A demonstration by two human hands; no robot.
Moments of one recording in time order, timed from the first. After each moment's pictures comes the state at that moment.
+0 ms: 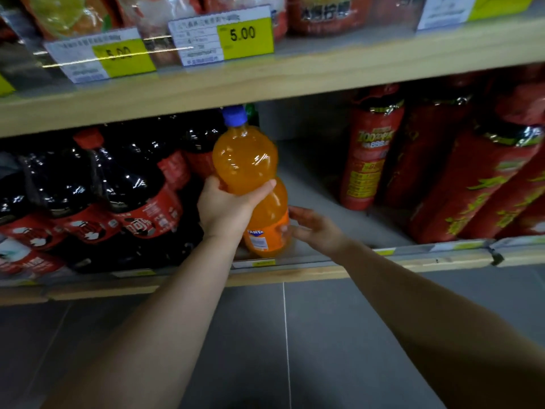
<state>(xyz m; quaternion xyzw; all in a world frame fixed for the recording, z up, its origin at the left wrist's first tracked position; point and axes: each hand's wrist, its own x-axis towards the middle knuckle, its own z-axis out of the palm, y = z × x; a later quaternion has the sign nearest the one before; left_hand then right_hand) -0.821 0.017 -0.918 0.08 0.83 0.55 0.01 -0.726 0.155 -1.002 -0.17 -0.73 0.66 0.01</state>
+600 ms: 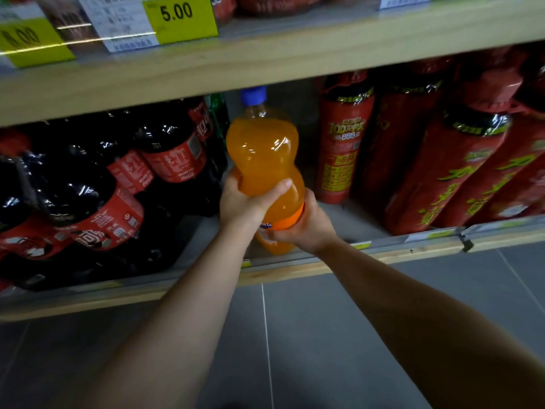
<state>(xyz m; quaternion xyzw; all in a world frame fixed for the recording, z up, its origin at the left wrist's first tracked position) -0.802 0.077 -0.954 0.13 0.80 0.57 0.14 -0.716 0.177 -1.016 -0.26 -0.80 0.52 0.13</state>
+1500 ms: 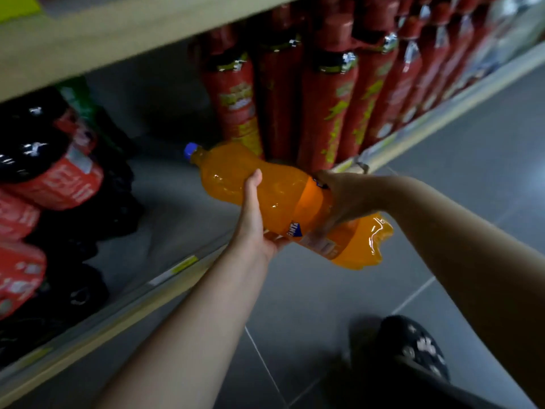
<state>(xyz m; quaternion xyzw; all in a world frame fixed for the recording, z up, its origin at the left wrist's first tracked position) -0.687 0.100 -0.960 -0.04 0.58 0.55 0.60 -0.546 0.207 -0.922 -0.40 -0.84 0.34 -0.17</state>
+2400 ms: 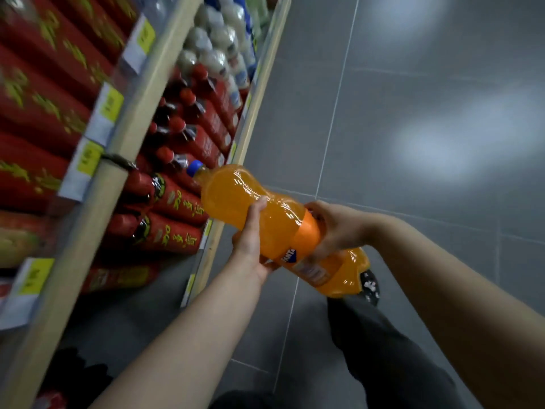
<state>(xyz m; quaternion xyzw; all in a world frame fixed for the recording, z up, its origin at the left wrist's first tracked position) -0.436 0.205 -0.729 0.14 0.68 0.22 0.69 -0.252 0.199 -0.737 -0.59 -0.53 0.60 0.03</state>
